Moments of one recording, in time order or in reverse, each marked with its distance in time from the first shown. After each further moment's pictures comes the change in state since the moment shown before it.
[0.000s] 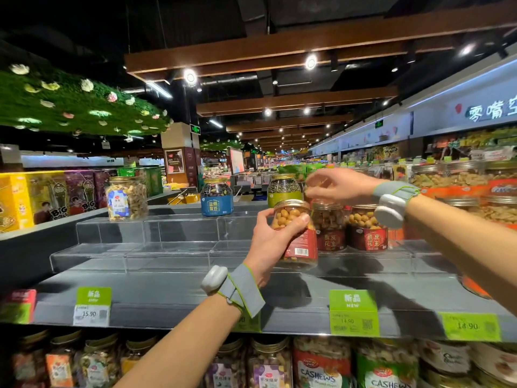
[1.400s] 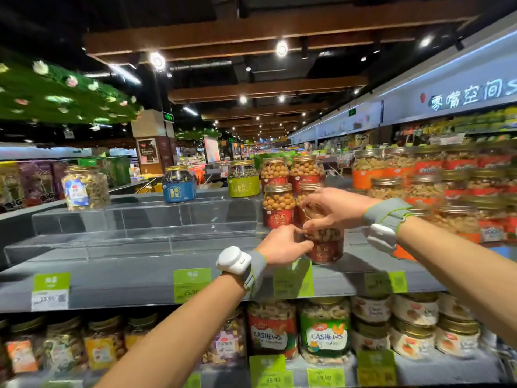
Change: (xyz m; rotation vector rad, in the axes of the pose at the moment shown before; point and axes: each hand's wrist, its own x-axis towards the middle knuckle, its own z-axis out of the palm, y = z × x) left_hand -0.034 -0.002 0.102 0.803 -0.396 0.043; right_hand -0.114 0.045 0.019 -0.265 -0.102 -0.023
